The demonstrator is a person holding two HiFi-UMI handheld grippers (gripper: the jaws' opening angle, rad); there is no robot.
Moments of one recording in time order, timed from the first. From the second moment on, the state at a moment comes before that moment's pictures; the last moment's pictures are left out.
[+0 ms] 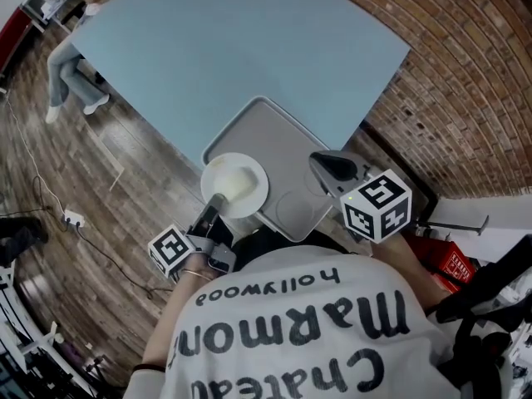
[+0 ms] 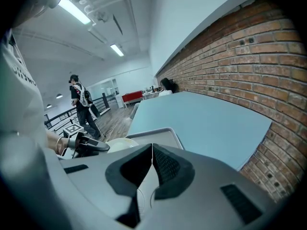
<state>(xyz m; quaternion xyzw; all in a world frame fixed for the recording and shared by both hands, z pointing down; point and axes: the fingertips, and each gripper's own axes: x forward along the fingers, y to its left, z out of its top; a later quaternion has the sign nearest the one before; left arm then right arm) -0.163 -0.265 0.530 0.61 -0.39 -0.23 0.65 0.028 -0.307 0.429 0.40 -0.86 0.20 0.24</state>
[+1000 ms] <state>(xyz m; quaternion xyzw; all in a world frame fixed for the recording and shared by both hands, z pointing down) -0.141 -0.289 0.539 0.57 -0.51 -0.12 0.64 0.063 -0.317 0.429 0.39 -0.87 0.21 0.22</state>
